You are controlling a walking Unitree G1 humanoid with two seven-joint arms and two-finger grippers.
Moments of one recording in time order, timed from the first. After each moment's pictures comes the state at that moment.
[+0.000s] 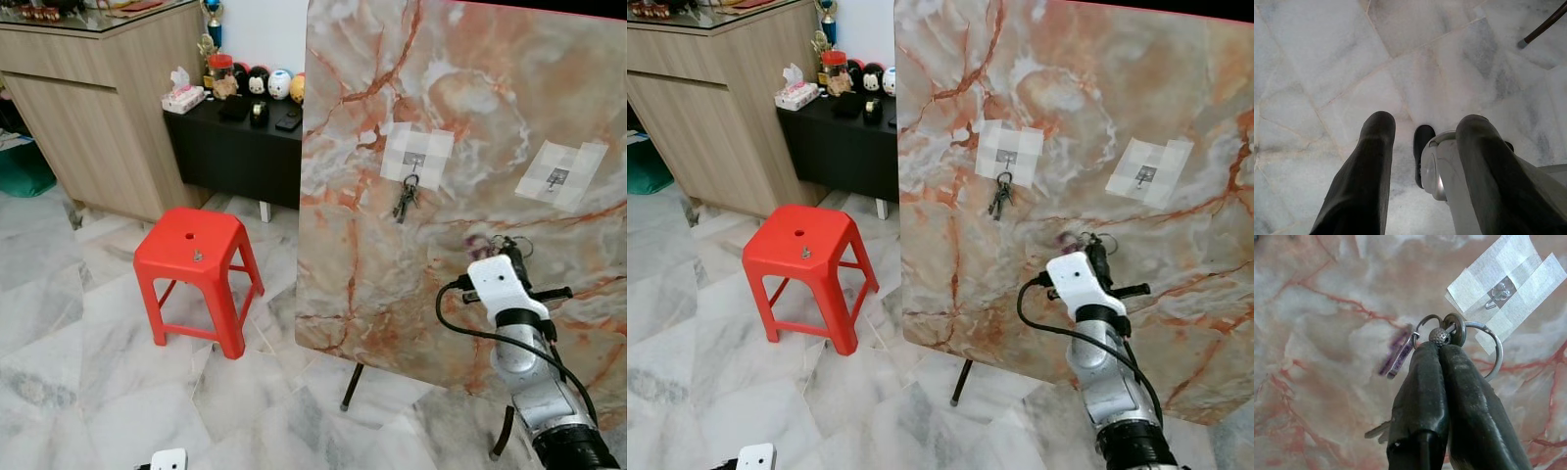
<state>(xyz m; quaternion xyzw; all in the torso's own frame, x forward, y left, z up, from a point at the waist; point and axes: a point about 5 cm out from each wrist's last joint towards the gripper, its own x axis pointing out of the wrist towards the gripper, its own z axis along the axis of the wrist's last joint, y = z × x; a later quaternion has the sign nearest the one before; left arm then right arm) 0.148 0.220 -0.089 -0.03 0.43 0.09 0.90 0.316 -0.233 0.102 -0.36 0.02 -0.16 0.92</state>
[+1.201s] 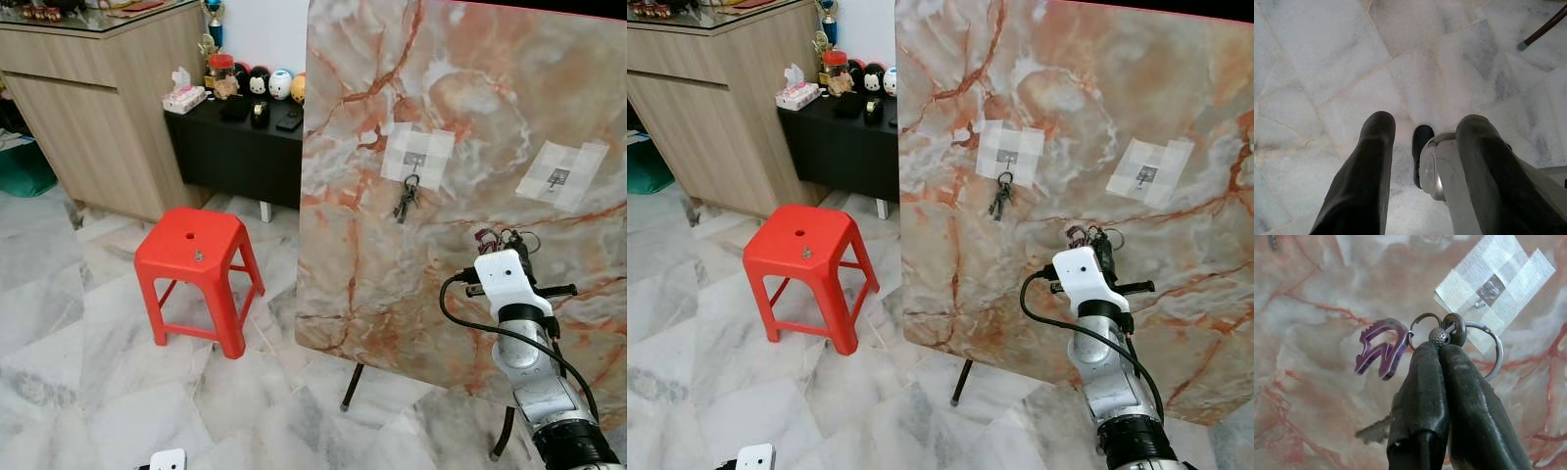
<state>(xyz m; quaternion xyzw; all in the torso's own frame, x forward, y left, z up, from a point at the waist) 0.148 0.220 -0.089 -0.03 0.43 0.09 0.90 0.318 -0.237 0.106 -0.33 0.01 -0.18 0.93</state>
